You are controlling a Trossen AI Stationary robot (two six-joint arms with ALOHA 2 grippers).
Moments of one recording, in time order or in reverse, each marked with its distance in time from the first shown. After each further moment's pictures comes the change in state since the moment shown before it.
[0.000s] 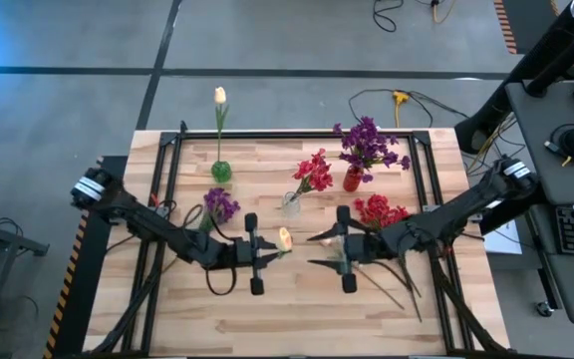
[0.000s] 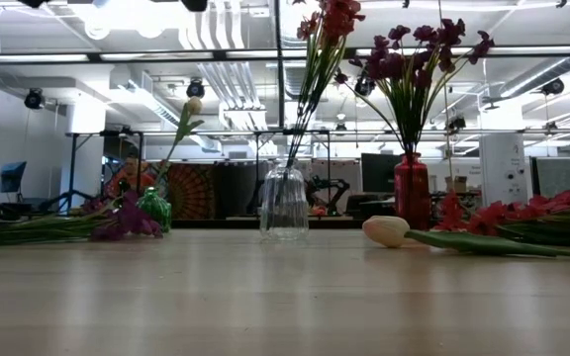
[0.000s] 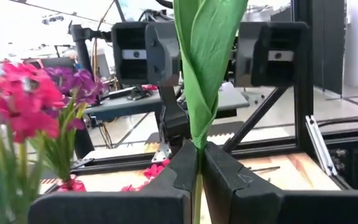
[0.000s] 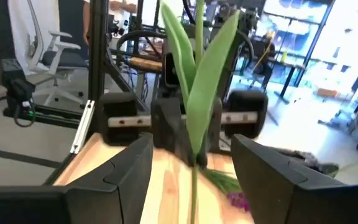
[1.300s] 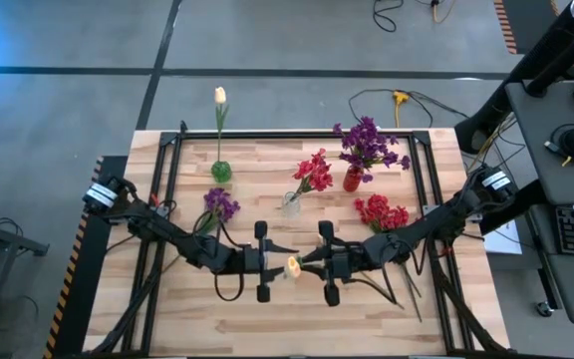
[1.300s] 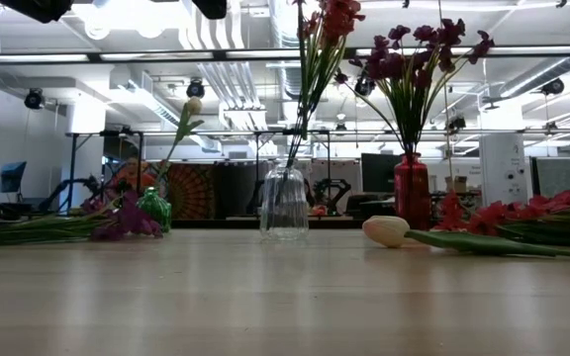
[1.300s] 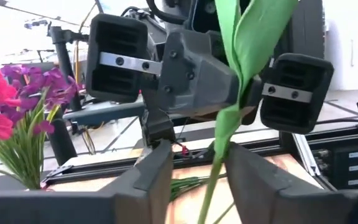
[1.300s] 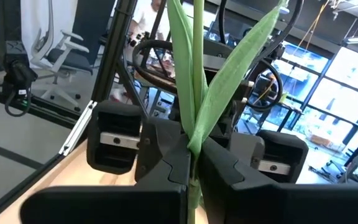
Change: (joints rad) left arm 0.001 0.123 0.032 0.111 0.065 0.001; right arm -0.002 0.220 0.000 0.329 -0.063 -0.230
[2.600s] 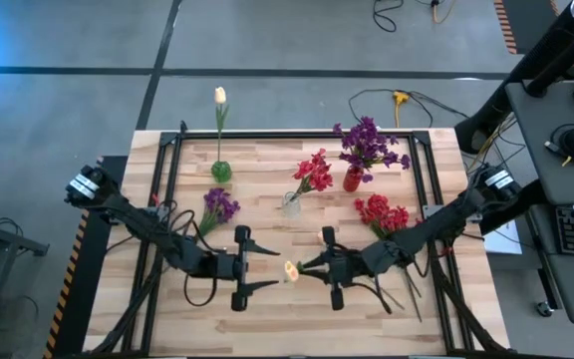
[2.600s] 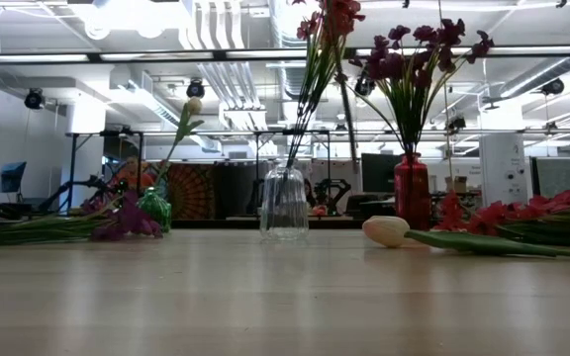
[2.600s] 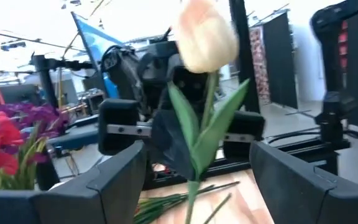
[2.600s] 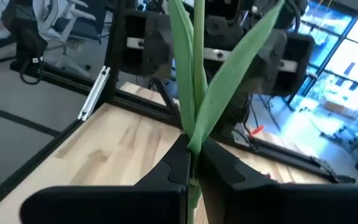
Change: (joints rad) left arm -0.103 -0.173 -0.080 -0.031 -0.009 0.062; right arm 0.039 -0.026 0.000 -0.192 0.048 0.104
